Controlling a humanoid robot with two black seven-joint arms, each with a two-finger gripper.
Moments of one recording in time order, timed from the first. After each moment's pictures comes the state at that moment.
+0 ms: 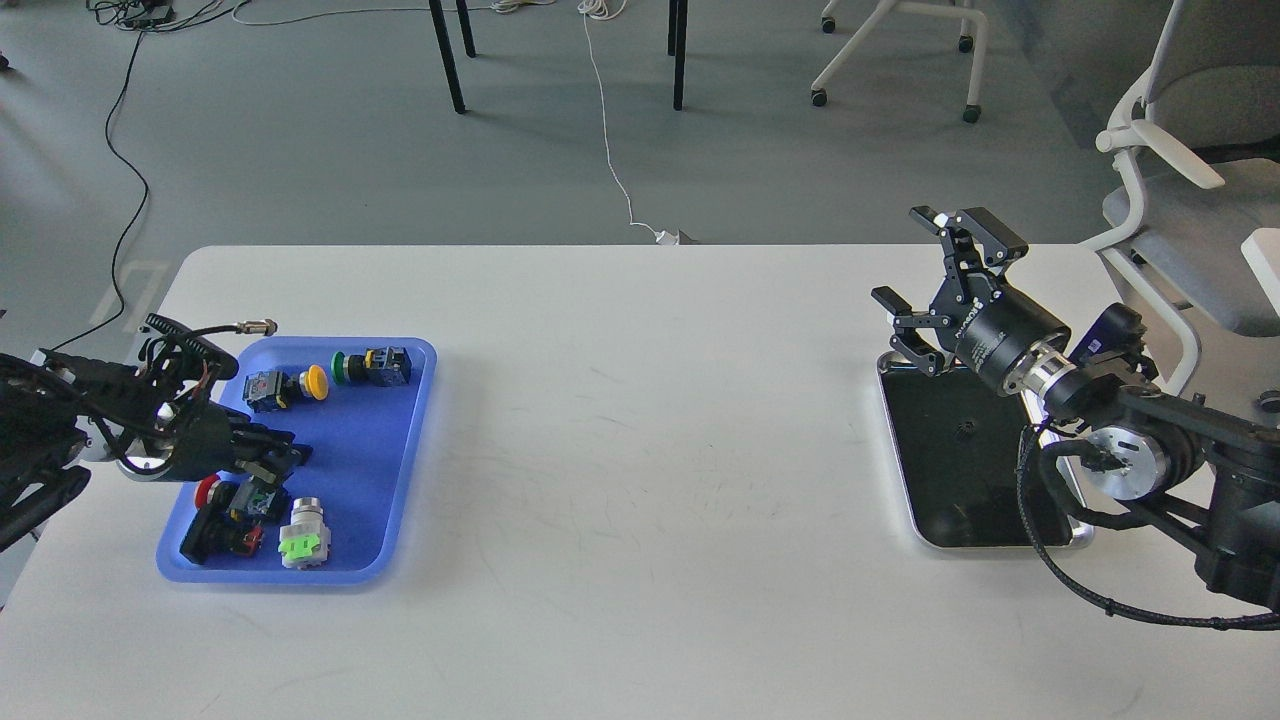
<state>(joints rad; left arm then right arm) -0.72 0.74 -0.39 -0.91 2.15 -0.43 -0.49 0.79 -0.57 0.18 0.99 0.01 0.27 0.49</state>
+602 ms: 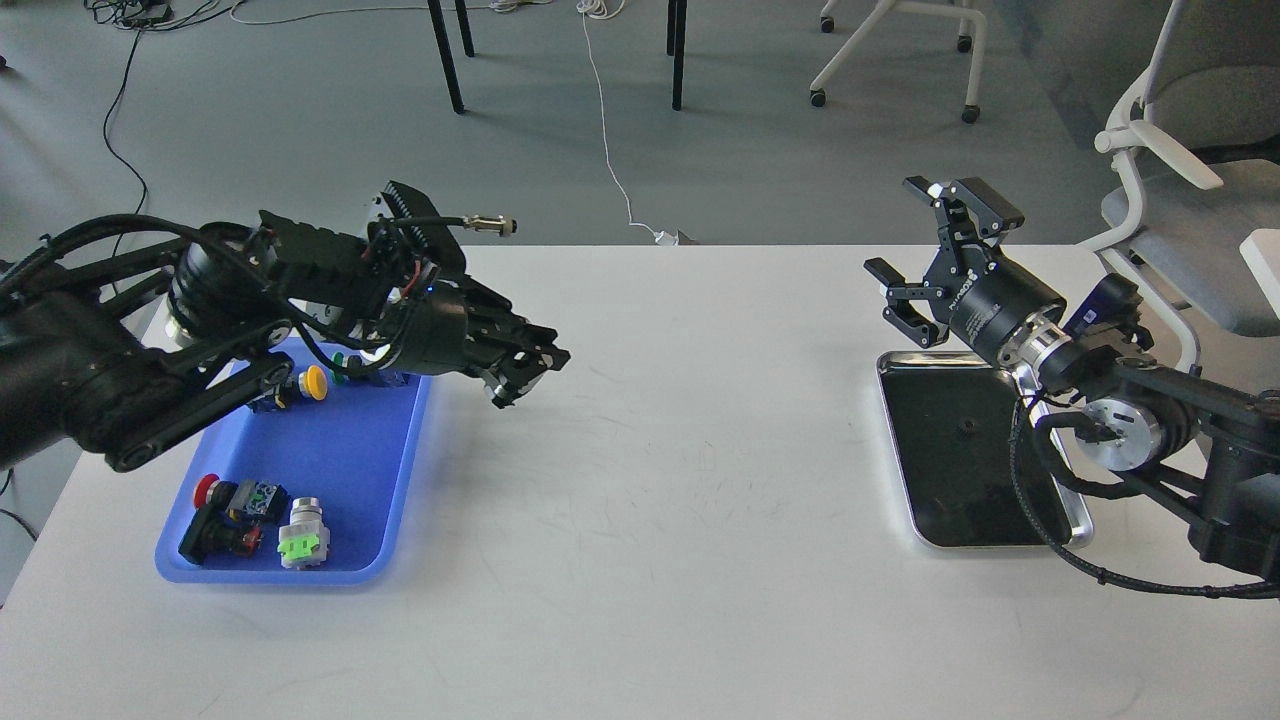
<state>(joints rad) -1.02 0.48 -0.40 -1.27 2.15 -0.49 -0.49 0.89 -0.57 0.16 0.99 0.01 0.27 0.49</state>
